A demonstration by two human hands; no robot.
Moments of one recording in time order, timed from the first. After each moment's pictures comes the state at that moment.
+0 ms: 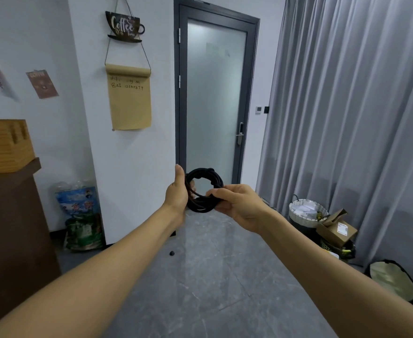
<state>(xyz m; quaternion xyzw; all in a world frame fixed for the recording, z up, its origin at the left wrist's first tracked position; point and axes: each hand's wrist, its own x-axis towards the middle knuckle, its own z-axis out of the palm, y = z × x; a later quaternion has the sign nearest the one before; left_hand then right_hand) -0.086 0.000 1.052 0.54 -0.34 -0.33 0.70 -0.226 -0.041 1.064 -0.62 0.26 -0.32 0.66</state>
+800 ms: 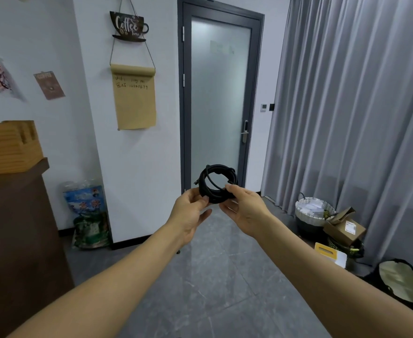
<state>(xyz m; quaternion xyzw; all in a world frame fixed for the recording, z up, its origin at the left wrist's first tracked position) -0.100 0.017 1.030 0.50 -0.33 -0.40 0.69 -0.212 -0.046 1.047 -0.45 0.30 -0.42 0.73</state>
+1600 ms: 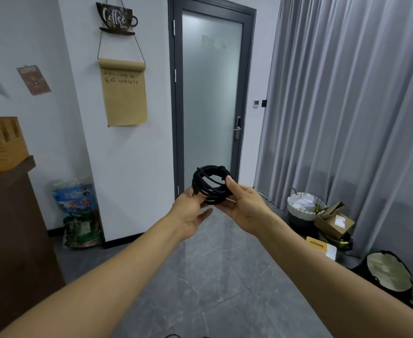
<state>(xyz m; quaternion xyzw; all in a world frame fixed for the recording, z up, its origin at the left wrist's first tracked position) -0.115 0.000 1.035 0.48 -0.29 -0.47 0.68 -0.232 -0.052 1.045 -0.47 0.23 -0.39 0.75</state>
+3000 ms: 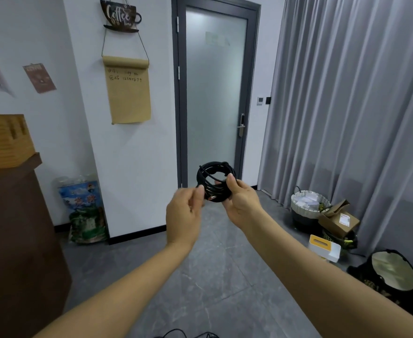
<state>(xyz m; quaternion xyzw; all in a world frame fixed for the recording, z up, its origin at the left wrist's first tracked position) -0.110 0.016 0.997 0.61 -0.48 0.02 0.63 -0.206 -0.050 1.039 -0.37 0.24 -0.49 0.75</state>
